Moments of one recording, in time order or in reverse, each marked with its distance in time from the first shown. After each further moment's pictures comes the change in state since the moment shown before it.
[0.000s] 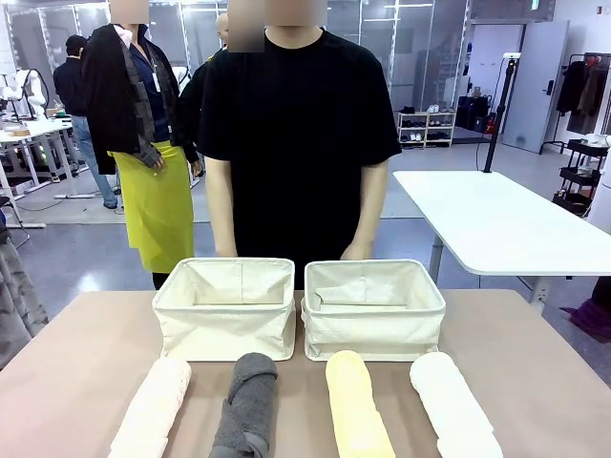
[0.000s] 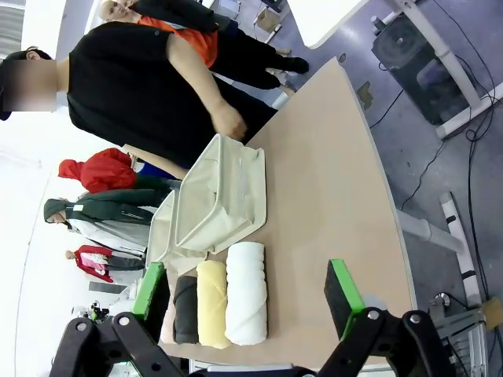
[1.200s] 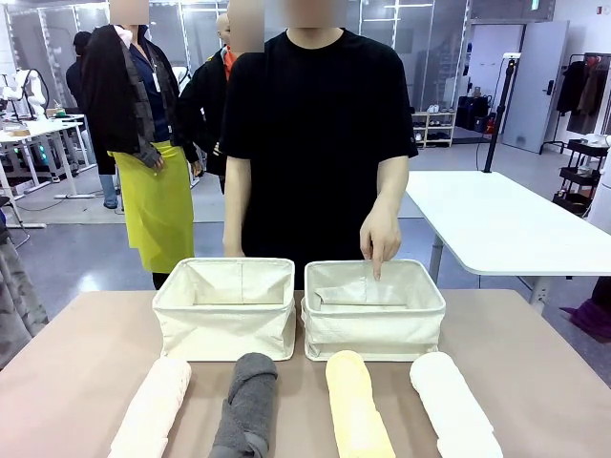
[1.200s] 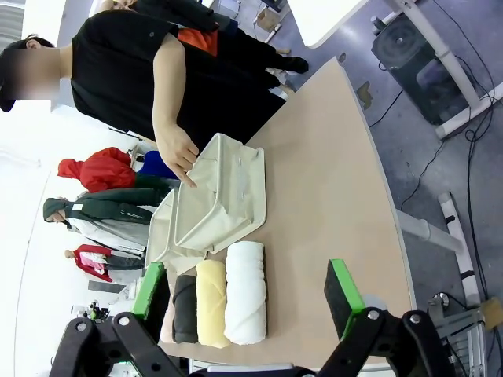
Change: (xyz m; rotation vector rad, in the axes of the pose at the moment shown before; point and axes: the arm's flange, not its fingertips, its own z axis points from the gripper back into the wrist) left arm 0.000 0.000 0.000 -0.001 0.000 0.000; right arm 0.000 0.000 0.001 -0.002 0.001 0.003
